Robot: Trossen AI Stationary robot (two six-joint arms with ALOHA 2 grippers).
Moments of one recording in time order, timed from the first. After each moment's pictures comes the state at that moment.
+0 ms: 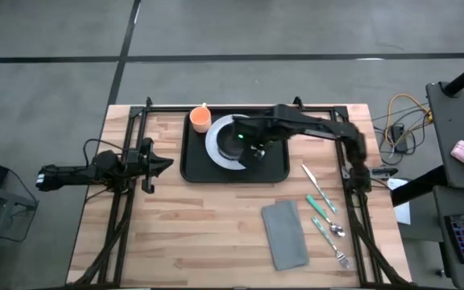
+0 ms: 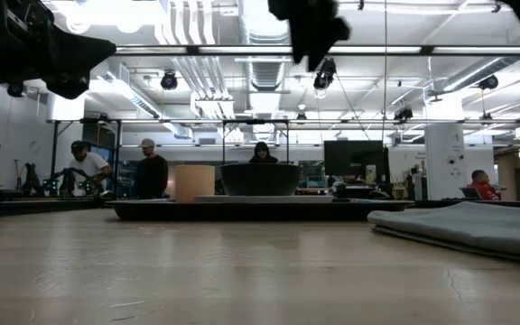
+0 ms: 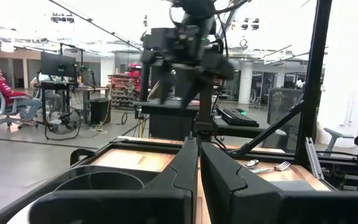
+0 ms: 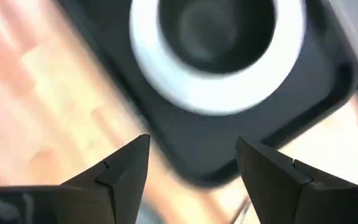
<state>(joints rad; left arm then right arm) 0.02 0.02 0.03 0.18 -0.10 -0.04 -0.08 2.01 2.23 -1.57 0.17 0.49</state>
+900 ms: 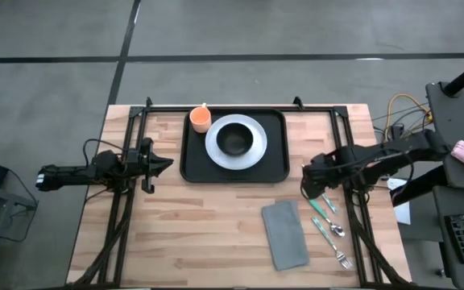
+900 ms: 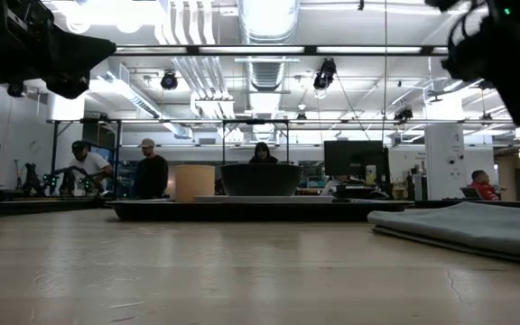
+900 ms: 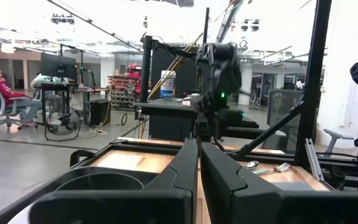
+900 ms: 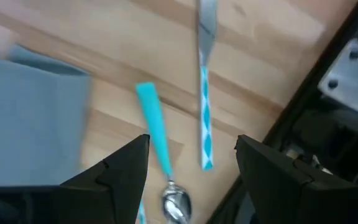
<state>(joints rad) 0.02 0.02 0.03 0.19 -0.10 -0.04 0.18 1.16 0.92 -1.35 -0.02 1.34</state>
